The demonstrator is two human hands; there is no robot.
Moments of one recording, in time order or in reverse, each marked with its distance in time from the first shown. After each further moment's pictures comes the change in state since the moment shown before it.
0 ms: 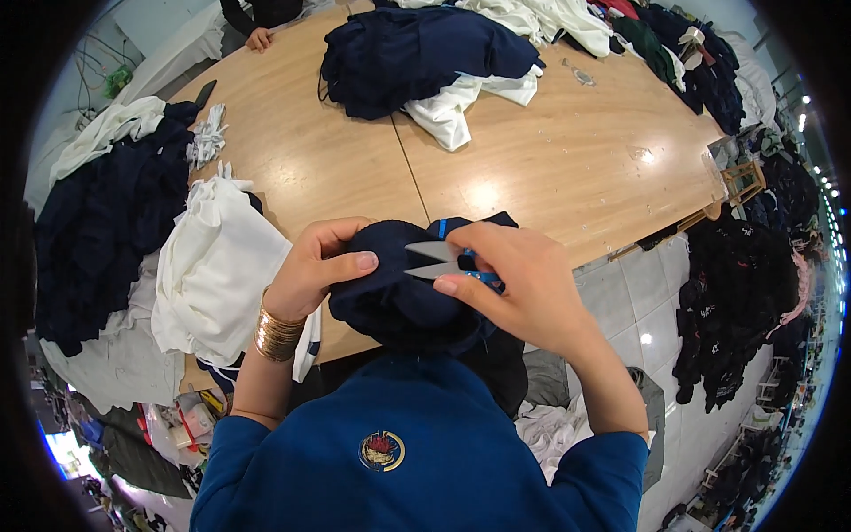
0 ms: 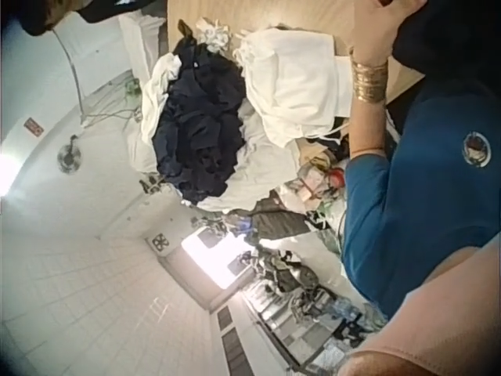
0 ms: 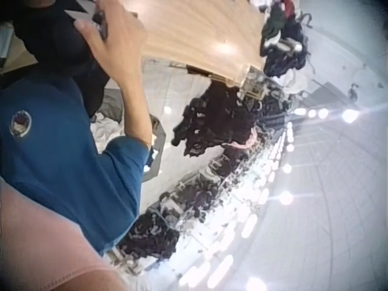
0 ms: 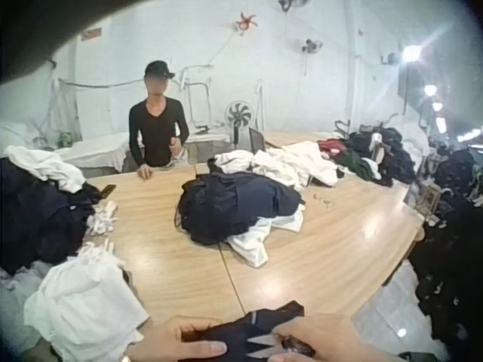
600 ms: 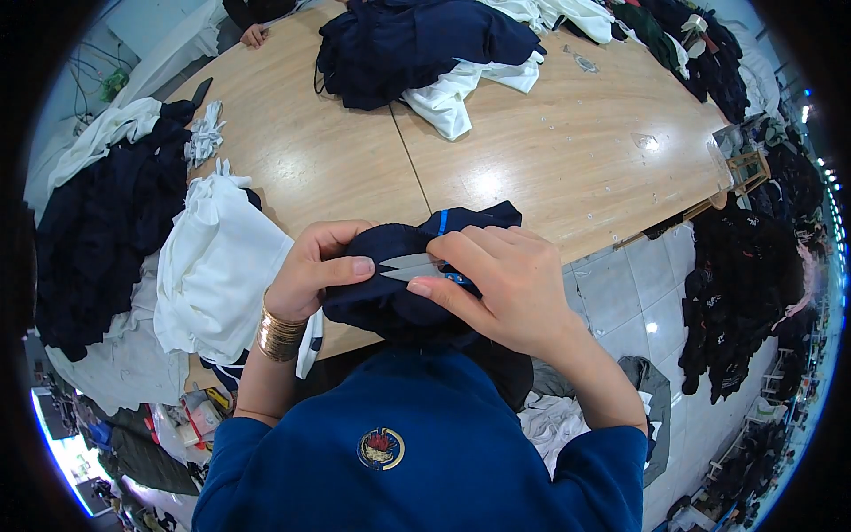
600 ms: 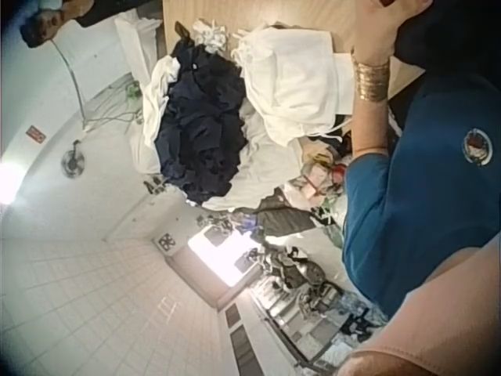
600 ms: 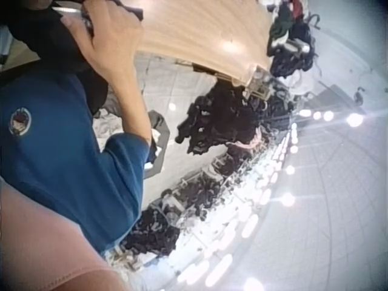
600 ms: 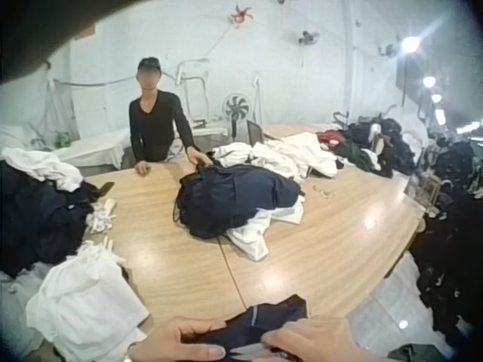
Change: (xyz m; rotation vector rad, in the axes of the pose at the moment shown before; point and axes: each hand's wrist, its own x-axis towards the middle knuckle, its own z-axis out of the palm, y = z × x) left_hand 0.000 -0.007 -0.003 -0.001 -0.030 -0.020; right_hand 0.004 -0.002 0.018 -0.143 0.162 -0.252
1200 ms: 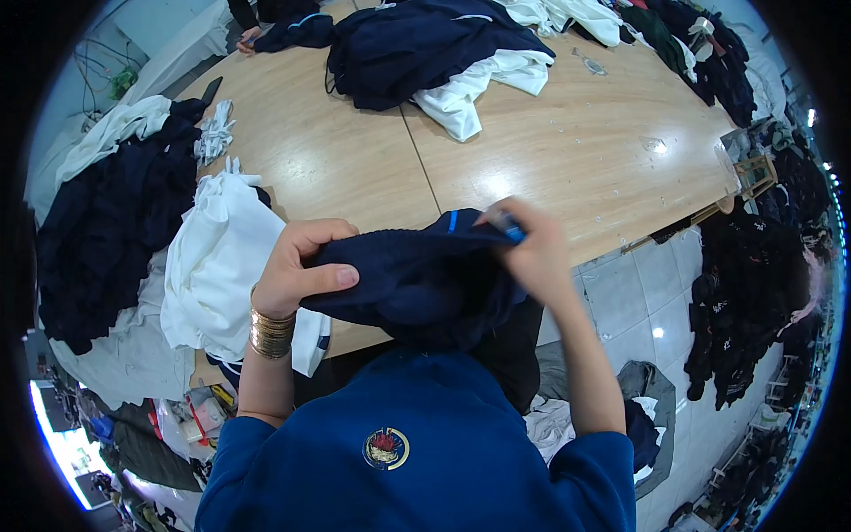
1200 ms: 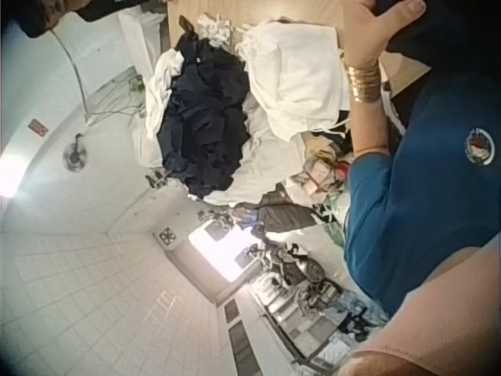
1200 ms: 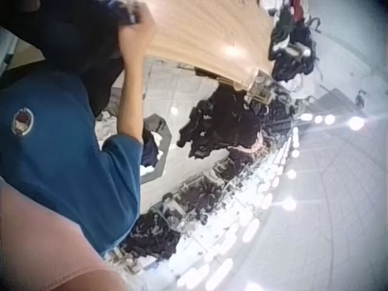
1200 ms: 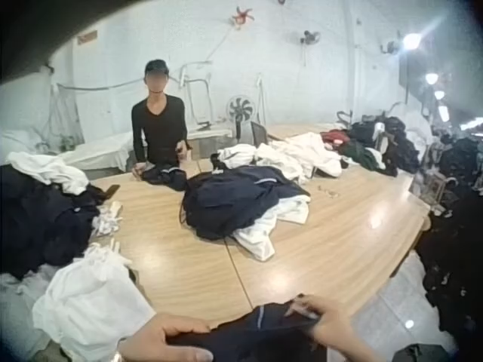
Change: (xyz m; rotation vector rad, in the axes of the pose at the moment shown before) left_hand -0.015 0.013 -0.014 0.308 -0.027 0.172; right_hand -0.023 0.065 0.036 0.347 0.108 0.414
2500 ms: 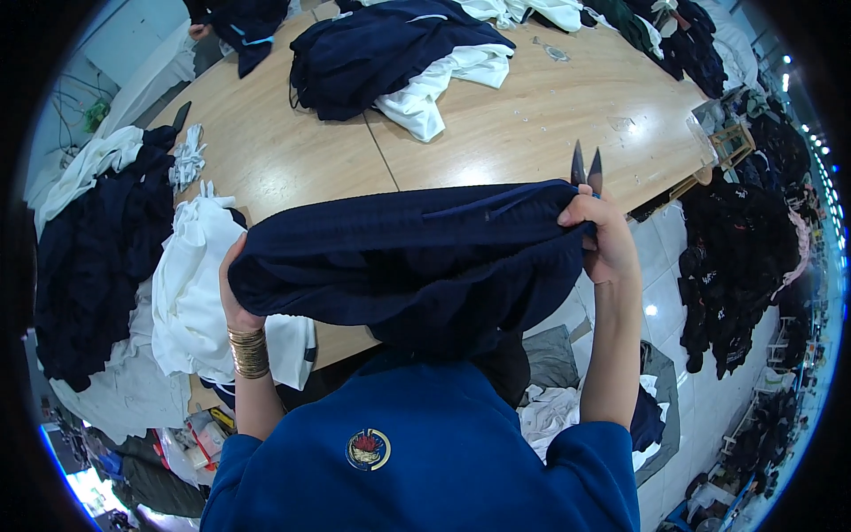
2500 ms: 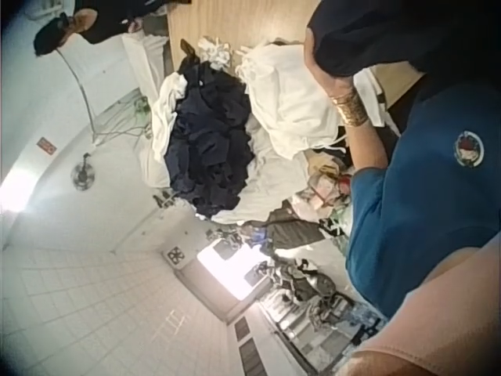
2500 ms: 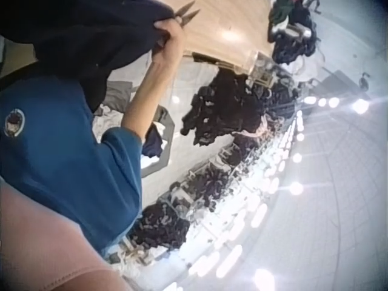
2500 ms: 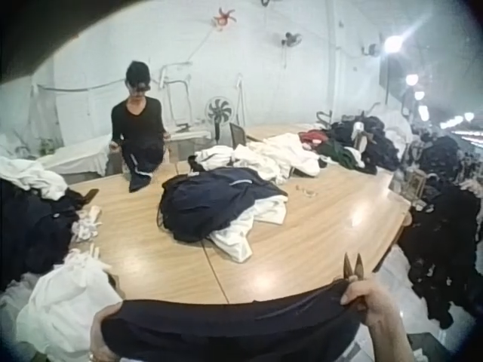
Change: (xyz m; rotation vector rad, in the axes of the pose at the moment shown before) left_hand -0.039 -0.068 -0.046 -1.130 0.641 -0.069; right_hand -0.012 -0.005 -0.087 0.800 0.356 0.577
